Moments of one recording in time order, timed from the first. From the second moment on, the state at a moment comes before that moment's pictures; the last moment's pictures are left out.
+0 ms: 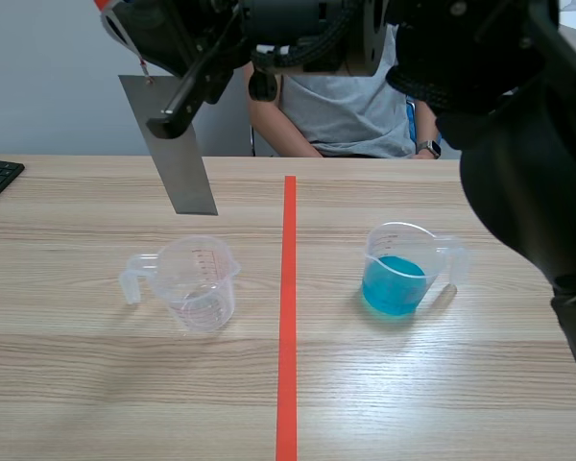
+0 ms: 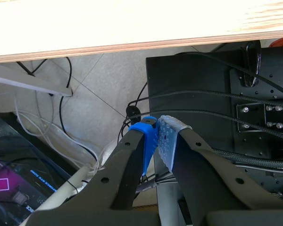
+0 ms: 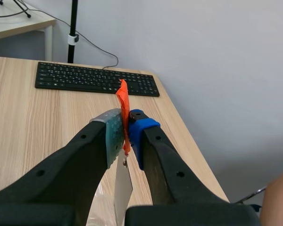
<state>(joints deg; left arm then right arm) 67.8 -26.7 -7.4 91.8 -22.2 -7.4 -10.9 19.1 9.0 -26.2 105.6 18.4 43.1 -22.3</state>
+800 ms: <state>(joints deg) 67.8 -26.7 -7.4 91.8 -22.2 -7.4 -9.5 19.1 7.6 -29.8 93.5 14.1 40.2 -15.1</state>
